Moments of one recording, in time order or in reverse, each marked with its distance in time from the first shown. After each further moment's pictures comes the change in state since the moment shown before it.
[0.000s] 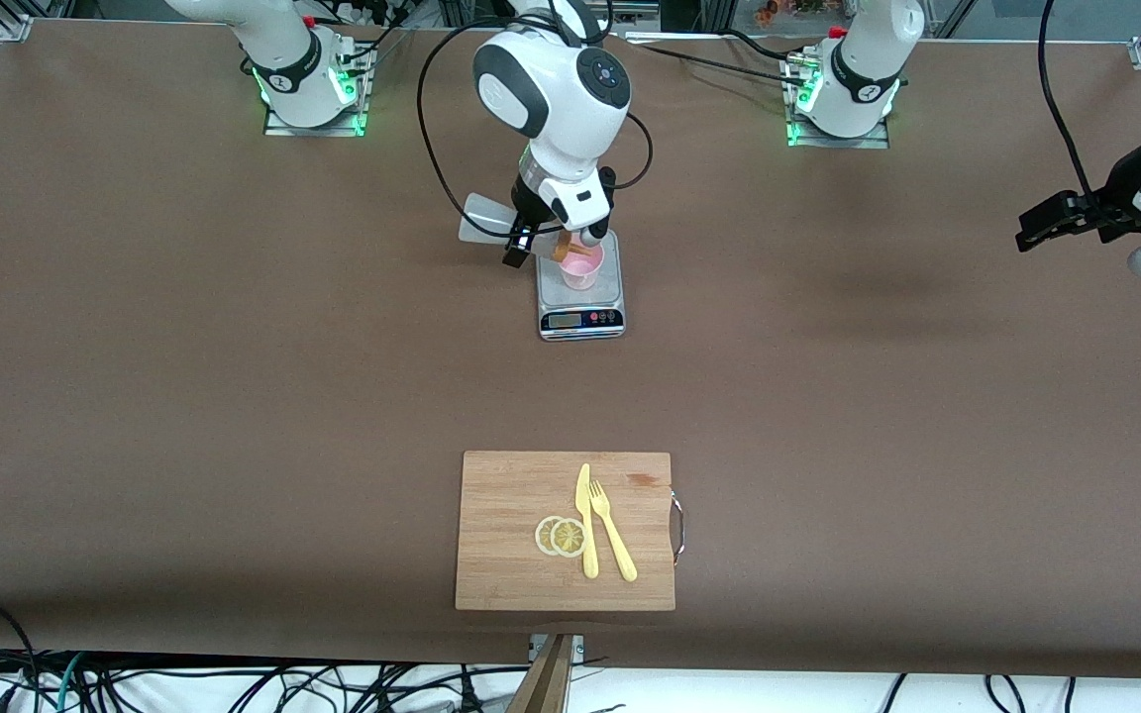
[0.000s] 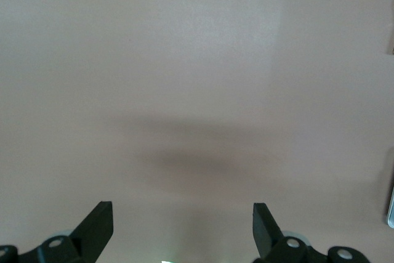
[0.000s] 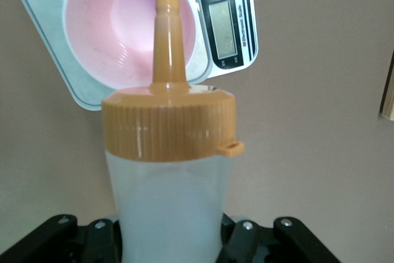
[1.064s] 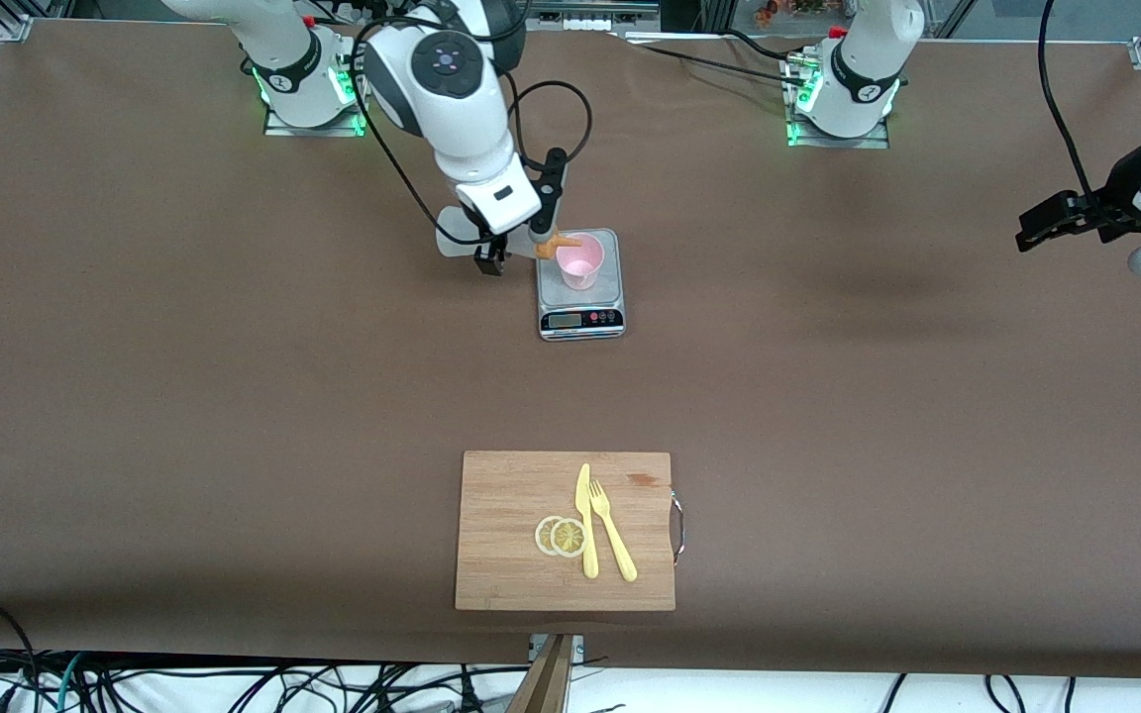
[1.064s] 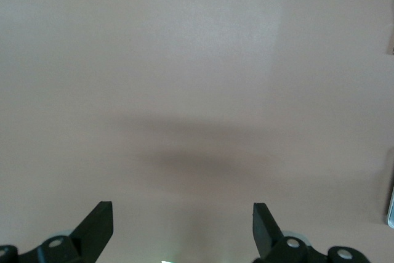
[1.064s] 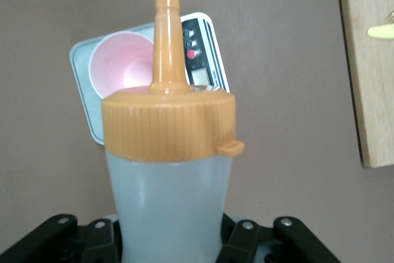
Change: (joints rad) left arm 0.000 0.000 0.000 0.000 0.000 0.000 0.000; right arm -0.123 -0.258 -0.023 -0.256 0.279 0.323 -0.307
